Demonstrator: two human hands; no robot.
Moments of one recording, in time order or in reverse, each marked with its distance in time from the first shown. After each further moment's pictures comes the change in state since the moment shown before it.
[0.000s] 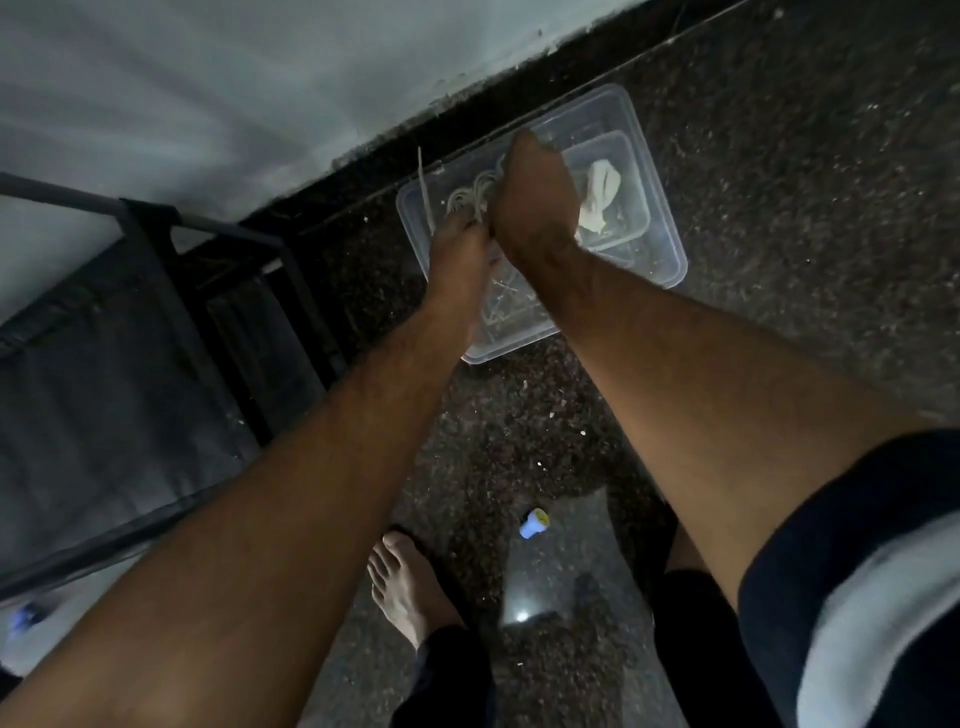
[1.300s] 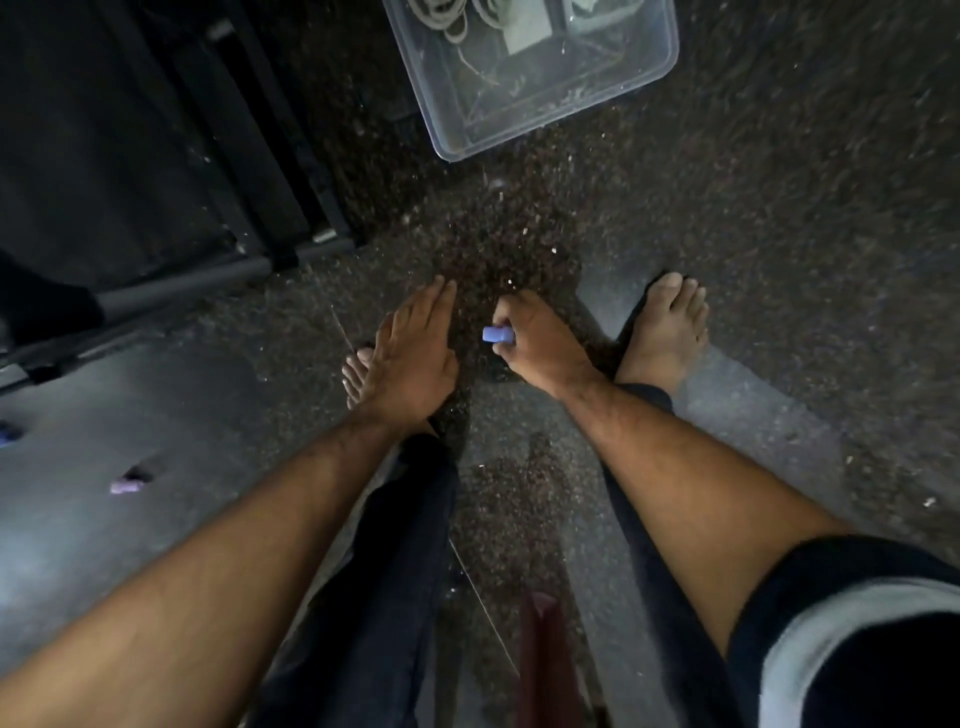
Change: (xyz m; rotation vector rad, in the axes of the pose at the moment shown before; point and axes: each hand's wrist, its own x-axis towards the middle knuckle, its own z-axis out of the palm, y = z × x) left_hand -0.201 -0.176 -0.129 1.422 -0.273 0.284; right_hand -0.294 0.152 0.041 0.067 -0.561 -0.197
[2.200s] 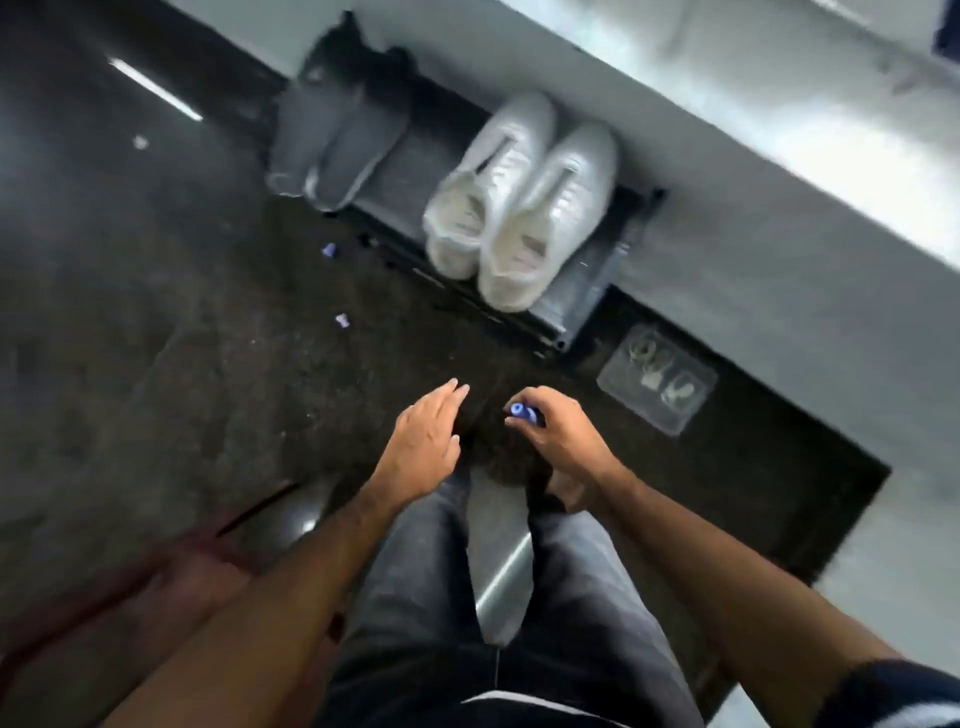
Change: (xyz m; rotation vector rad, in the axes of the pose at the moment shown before) left_hand -0.460 0.072 -0.249 -0.510 0.575 -0.471; right_hand -0.265 -0.457 -0.215 -0.370 -0.478 -0.603
